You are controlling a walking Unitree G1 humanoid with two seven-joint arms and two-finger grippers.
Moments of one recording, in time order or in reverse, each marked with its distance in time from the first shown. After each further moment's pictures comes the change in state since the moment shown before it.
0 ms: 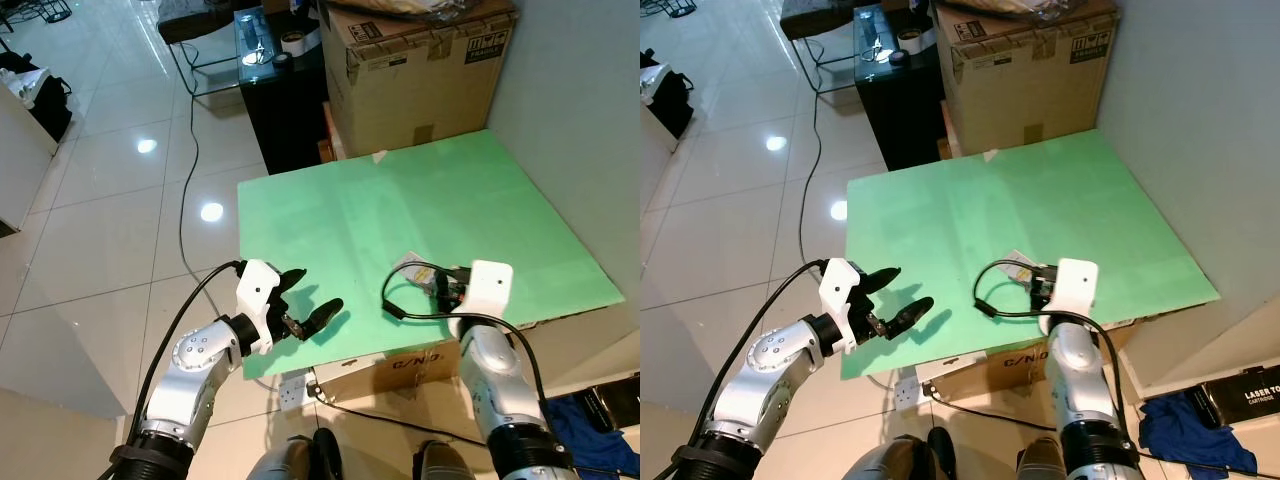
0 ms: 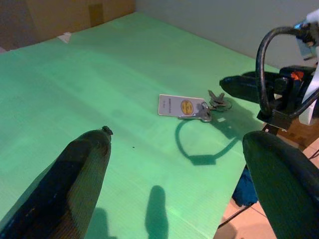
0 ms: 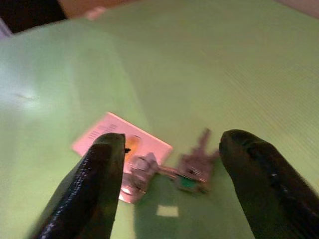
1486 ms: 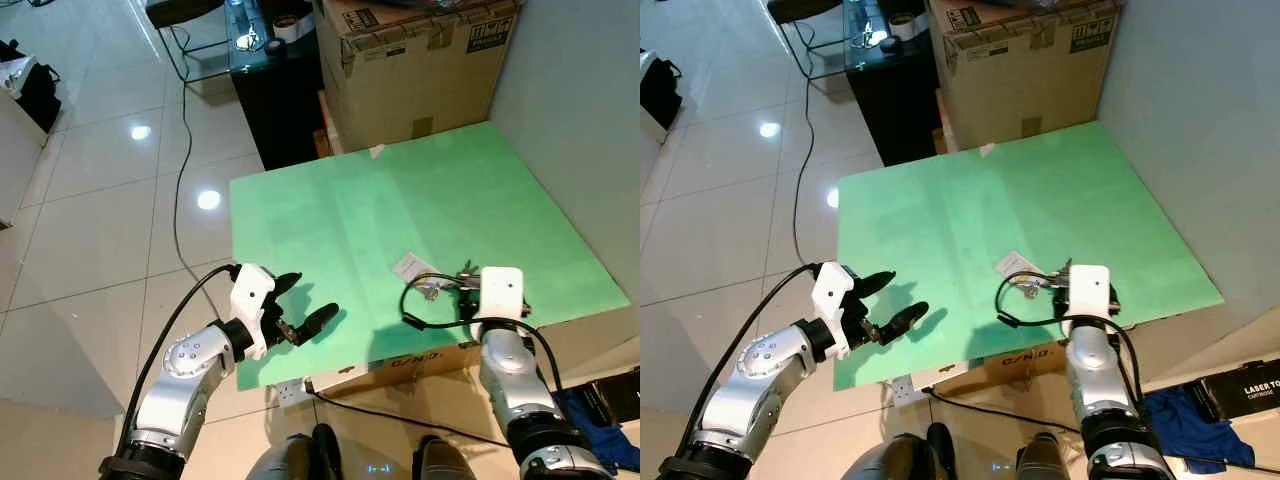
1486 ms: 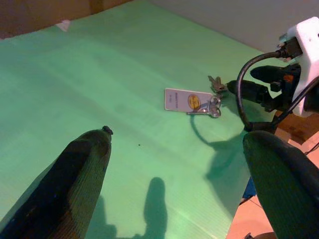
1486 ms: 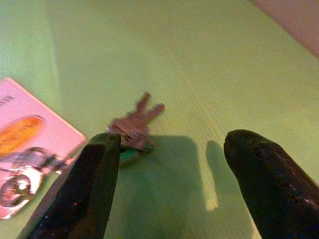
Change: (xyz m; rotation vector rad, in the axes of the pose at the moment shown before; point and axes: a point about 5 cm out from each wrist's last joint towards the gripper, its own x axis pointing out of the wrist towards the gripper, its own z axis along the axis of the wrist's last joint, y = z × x) left arm -0.009 -0.002 0.002 0.012 0.010 0.002; right arm 0.010 -0.024 -0.006 -0.261 0.005 -0.109
